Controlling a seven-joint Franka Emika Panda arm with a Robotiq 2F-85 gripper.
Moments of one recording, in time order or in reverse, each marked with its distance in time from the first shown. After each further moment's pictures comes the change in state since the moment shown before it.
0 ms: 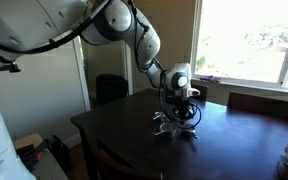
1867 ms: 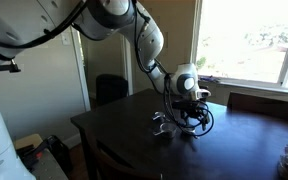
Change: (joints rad) arm 0.001 -0.063 -0.112 -0.152 -0.064 0.175 0.069
